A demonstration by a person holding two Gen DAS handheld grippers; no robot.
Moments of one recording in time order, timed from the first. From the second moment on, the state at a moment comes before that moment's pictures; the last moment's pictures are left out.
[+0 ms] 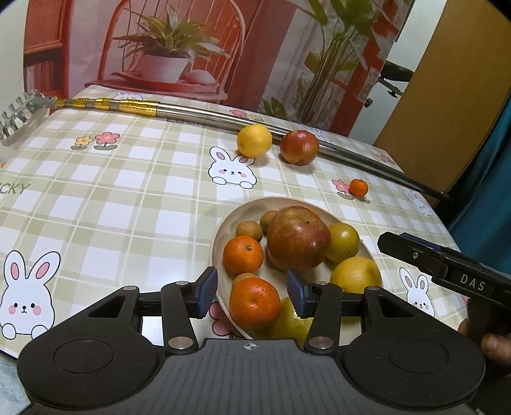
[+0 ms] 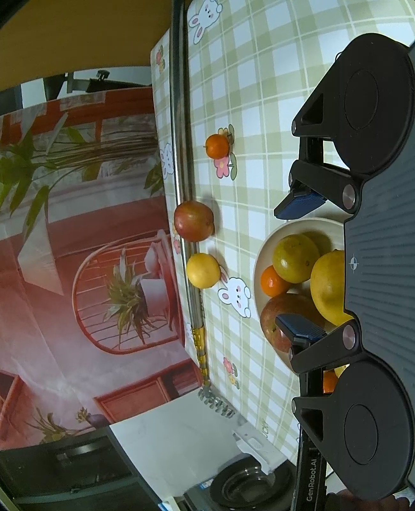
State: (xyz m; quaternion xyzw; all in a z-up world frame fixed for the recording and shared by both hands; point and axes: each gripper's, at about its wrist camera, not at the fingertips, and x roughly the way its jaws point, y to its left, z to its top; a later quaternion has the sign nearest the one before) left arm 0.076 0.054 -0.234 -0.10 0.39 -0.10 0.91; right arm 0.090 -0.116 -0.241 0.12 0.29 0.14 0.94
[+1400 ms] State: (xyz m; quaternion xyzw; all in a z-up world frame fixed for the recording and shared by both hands) left arm 0.127 0.029 -0.163 -0.04 0.30 -0.11 0.95; right arm 0.124 -0.199 -0.197 0.12 0.22 0.06 0.97
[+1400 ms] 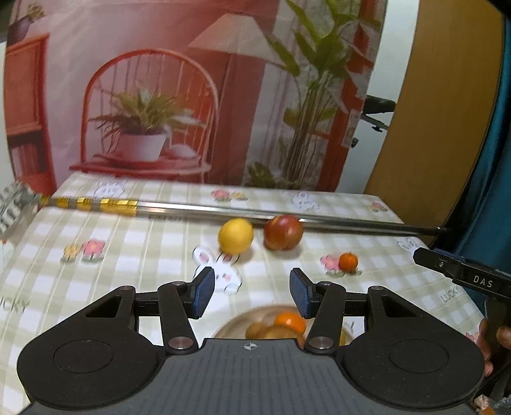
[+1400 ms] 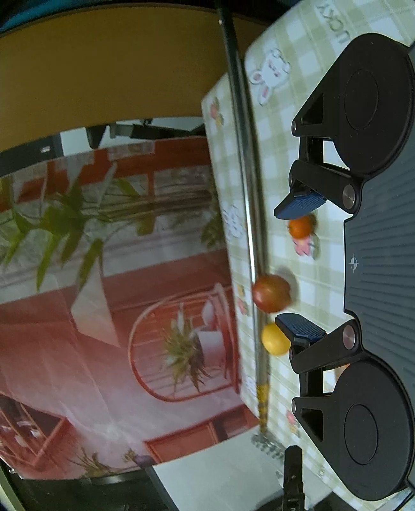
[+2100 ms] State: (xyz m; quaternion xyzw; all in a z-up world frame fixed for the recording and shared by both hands) left arm 0.213 -0.094 -0.182 0.02 0.33 -0.20 0.92; right arm 0.151 -0.256 -0.224 0.13 0.23 0.00 0.96
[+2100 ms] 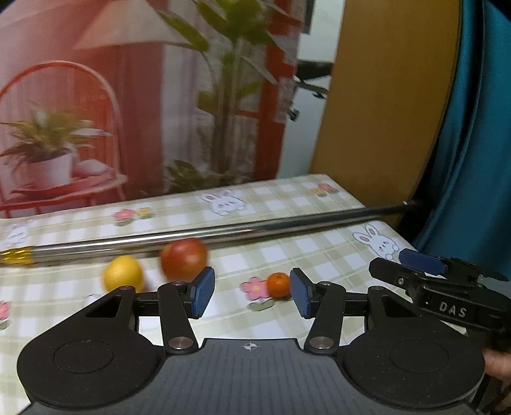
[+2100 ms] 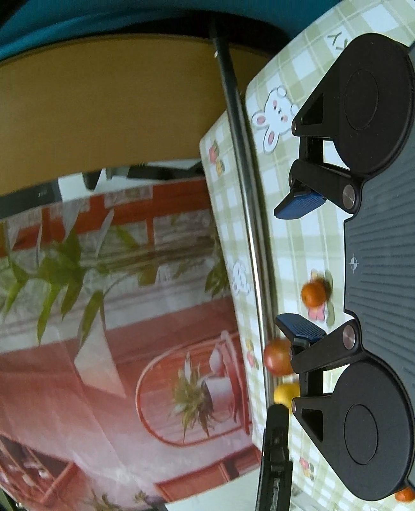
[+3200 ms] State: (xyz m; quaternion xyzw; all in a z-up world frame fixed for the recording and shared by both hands) left arm 0.301 -0.157 -0.267 0.04 0.44 -0.20 0.87; right arm 0.154 -0.296 -0.280 0.19 0.27 -0.03 0.94
